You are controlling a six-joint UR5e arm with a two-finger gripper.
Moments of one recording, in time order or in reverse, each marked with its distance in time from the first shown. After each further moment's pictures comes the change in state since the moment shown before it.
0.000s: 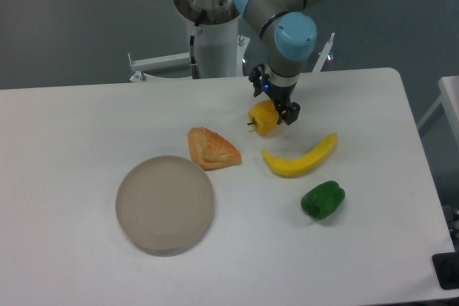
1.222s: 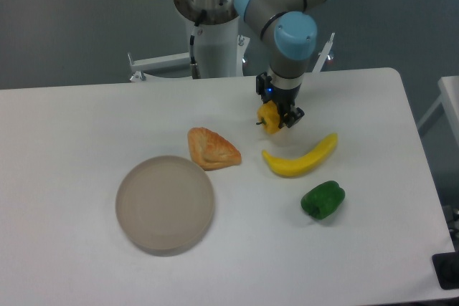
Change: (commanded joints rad) arm 0.009 -0.027 0.245 -0.206 0.009 -0.002
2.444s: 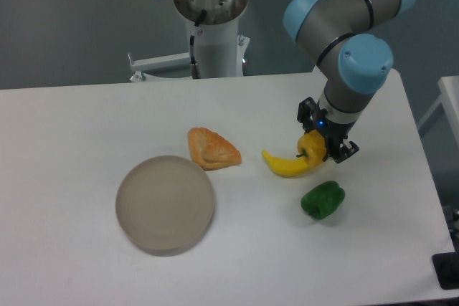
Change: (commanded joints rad) arm -0.026 -0.264 0.487 -0.217 0.000 -0.011
